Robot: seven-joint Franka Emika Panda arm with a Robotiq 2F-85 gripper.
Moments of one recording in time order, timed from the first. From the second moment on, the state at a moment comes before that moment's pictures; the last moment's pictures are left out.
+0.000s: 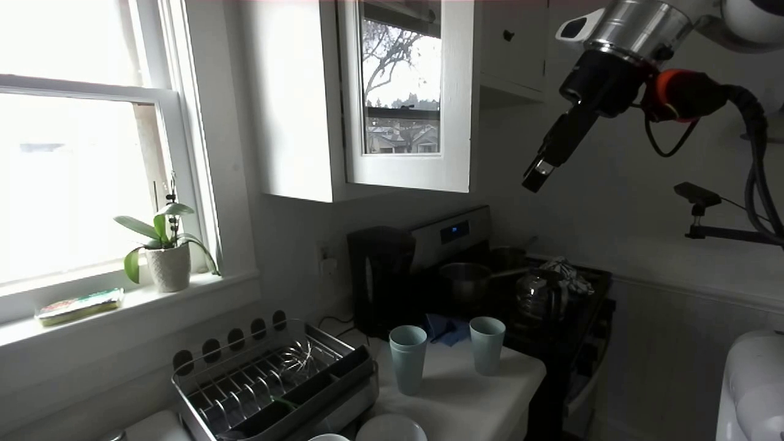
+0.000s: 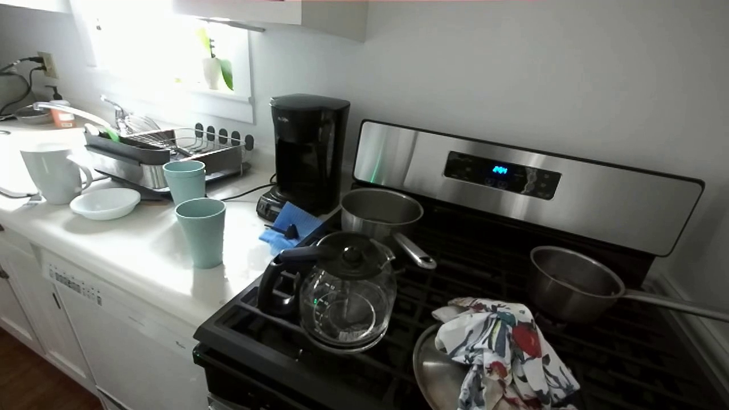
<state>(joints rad) 0.10 -1.00 0.22 -2.14 0.21 1.72 -0.10</state>
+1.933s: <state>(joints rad) 0.04 -0.97 0.37 -2.23 -0.12 2.22 0.13</state>
